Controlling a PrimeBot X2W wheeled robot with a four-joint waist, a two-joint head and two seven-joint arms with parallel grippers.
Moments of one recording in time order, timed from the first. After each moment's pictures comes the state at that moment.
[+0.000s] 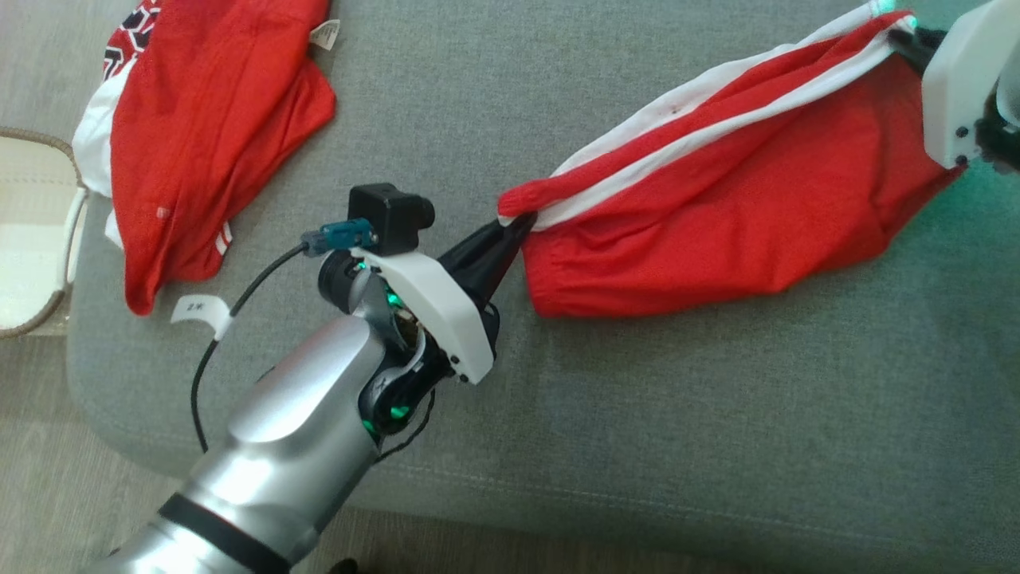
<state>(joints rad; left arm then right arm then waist) -0.66 0.17 -0.85 0.46 -0.84 -0.12 -0.06 -1.05 -0.58 0.62 0.65 0.63 0.13 0.46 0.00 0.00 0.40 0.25</state>
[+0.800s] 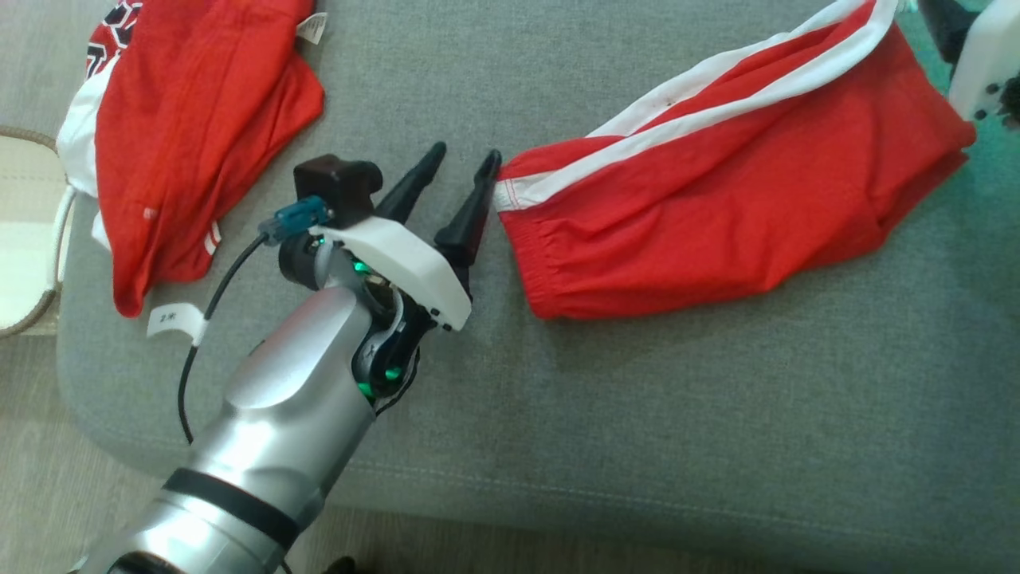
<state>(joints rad) -0.73 0.11 -0.78 0.64 -0.81 -0.07 -0.24 -1.12 -0.53 0.58 0.86 0.64 0.13 0.13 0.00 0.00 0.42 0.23</state>
